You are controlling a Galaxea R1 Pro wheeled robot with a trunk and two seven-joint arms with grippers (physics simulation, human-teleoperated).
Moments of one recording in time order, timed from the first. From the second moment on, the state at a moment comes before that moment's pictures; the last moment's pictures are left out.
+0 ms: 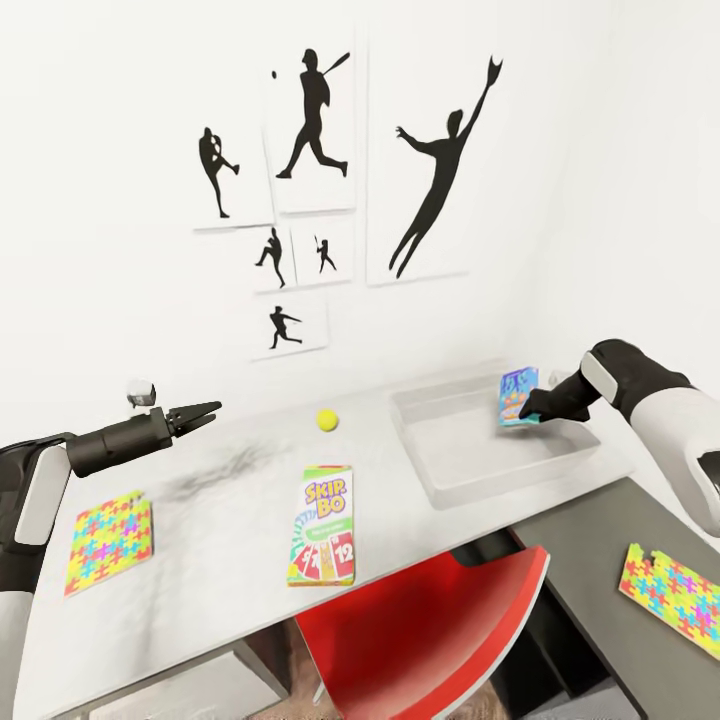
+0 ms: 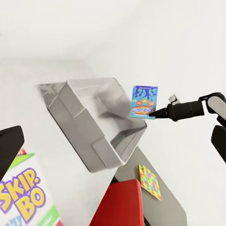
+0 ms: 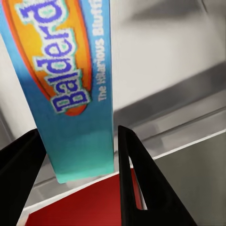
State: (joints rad) left arm -0.69 0.33 0.26 -1.30 0.53 1.04 -0.97; right arm -1.46 -0.33 0.31 -0.21 -0.32 1.04 0.24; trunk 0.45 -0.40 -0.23
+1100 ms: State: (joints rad) left arm -0.69 0.33 0.26 -1.30 0.53 1.04 -0.97; right arm -1.46 -0.32 0.37 -0.19 -0.32 1.04 0.23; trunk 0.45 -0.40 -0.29
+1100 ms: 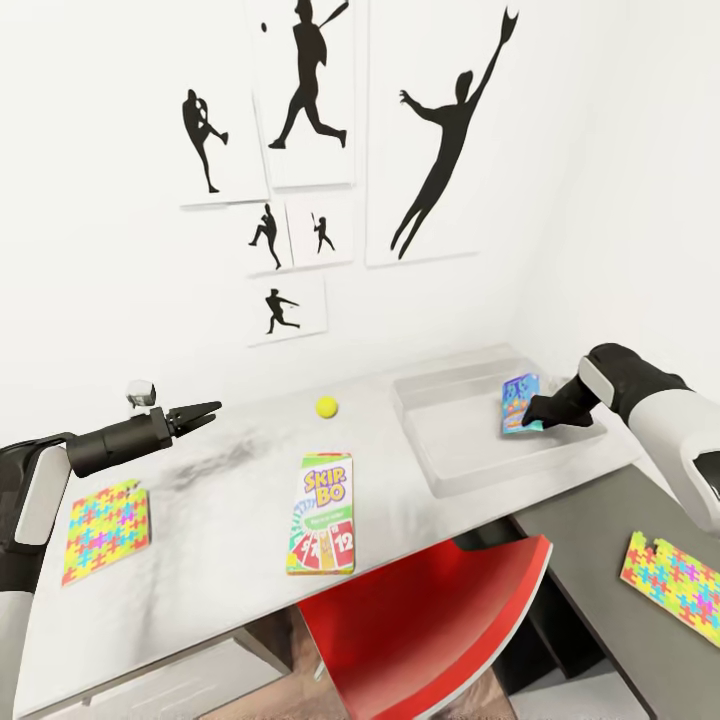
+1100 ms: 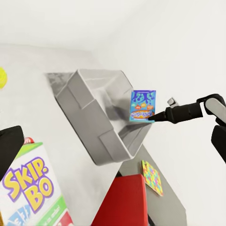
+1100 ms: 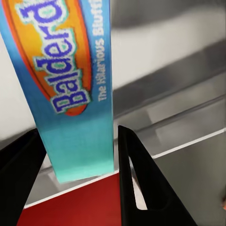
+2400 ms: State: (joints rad) left arm -0.69 0.33 0.26 -1.30 0.53 1.04 -0.97; right arm -1.46 -0.33 0.37 -0.20 -0.32 1.04 0.23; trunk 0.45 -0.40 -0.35
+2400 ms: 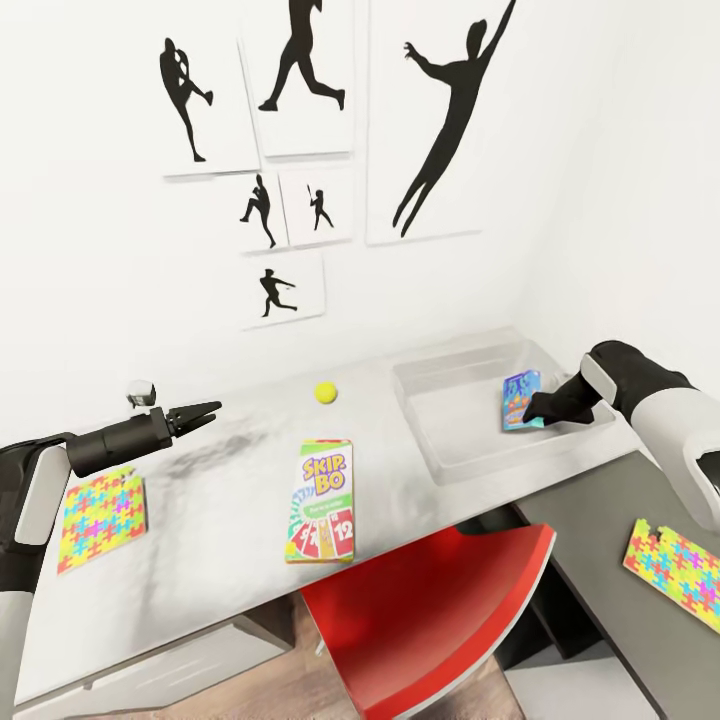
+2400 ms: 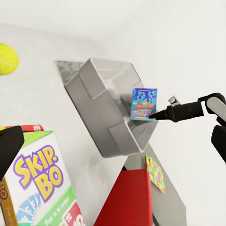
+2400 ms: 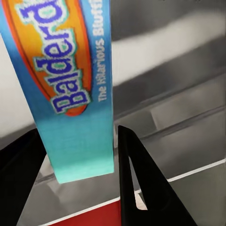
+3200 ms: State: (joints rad) left arm -0.69 0.33 0.26 -1.30 0.53 1.04 -0.97; right arm -1.46 -0.33 0.36 -0.21 -0.33 1.04 0.23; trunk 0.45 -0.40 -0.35
